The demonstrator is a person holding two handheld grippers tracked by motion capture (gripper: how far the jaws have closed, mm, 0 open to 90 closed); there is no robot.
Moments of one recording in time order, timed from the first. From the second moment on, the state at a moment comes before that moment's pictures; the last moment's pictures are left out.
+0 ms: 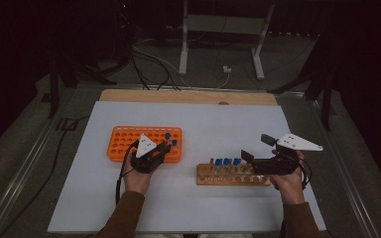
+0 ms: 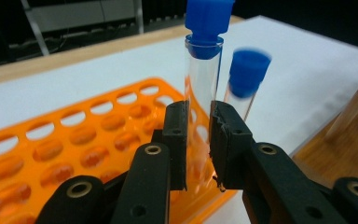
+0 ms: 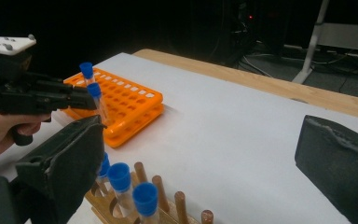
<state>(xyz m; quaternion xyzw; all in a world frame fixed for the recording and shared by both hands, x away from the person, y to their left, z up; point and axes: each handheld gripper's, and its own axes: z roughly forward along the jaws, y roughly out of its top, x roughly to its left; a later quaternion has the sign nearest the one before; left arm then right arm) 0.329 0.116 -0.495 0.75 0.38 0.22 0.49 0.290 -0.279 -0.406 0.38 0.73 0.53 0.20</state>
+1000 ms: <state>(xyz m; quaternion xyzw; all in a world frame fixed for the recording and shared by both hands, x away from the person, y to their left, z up) 0.326 0.112 -0.506 0.77 0.38 0.22 0.46 0.290 -0.274 -0.412 0.37 0.74 0.53 0.18</state>
